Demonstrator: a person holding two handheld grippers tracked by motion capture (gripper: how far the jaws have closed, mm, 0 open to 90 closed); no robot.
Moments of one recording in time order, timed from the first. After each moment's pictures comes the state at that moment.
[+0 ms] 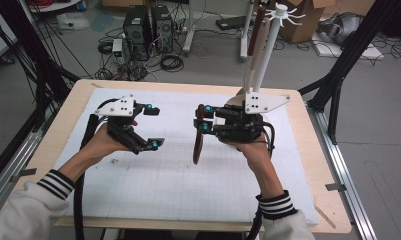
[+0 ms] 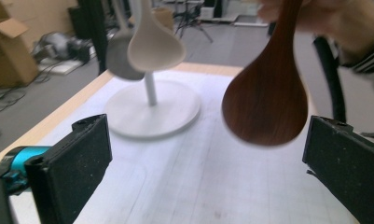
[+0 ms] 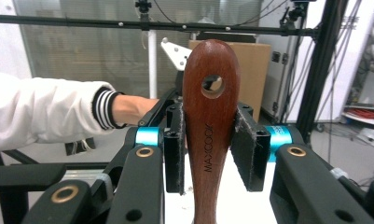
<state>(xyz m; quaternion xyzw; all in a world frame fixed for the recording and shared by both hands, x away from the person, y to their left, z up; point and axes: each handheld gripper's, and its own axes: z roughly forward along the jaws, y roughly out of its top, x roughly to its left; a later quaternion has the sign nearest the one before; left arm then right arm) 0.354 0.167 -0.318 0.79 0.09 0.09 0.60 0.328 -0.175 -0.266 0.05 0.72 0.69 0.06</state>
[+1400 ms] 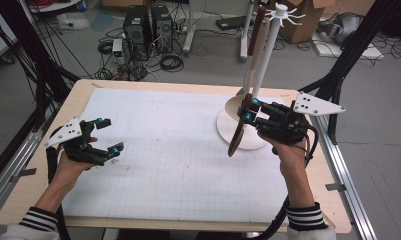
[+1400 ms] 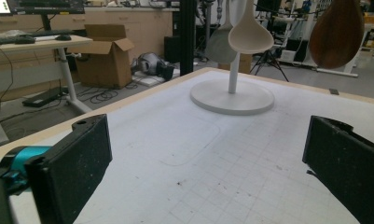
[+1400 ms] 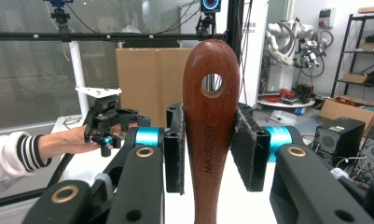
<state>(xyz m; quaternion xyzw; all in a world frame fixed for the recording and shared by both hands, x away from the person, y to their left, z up) 0.324 0.272 -0.381 0.71 0.22 0.20 0.64 0.307 -0.256 -0.254 0.18 0.69 0.68 0.16</state>
